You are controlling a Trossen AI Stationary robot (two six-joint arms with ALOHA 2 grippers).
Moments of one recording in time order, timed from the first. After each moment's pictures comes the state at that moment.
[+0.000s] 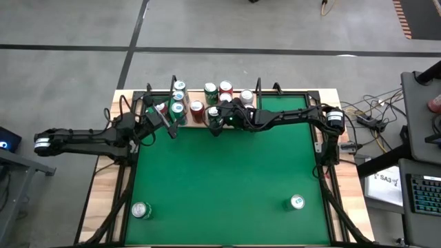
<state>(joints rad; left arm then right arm) 0.16 0.72 0.40 0.54 -0.44 0.56 -0.21 1.88 1.34 0.00 0.37 0.27</state>
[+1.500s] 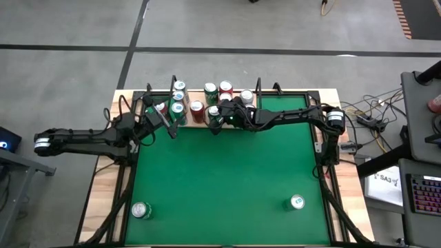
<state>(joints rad) 0.16 0.72 0.40 0.55 -0.44 0.56 -0.21 1.88 1.34 0.01 0.40 0.28</state>
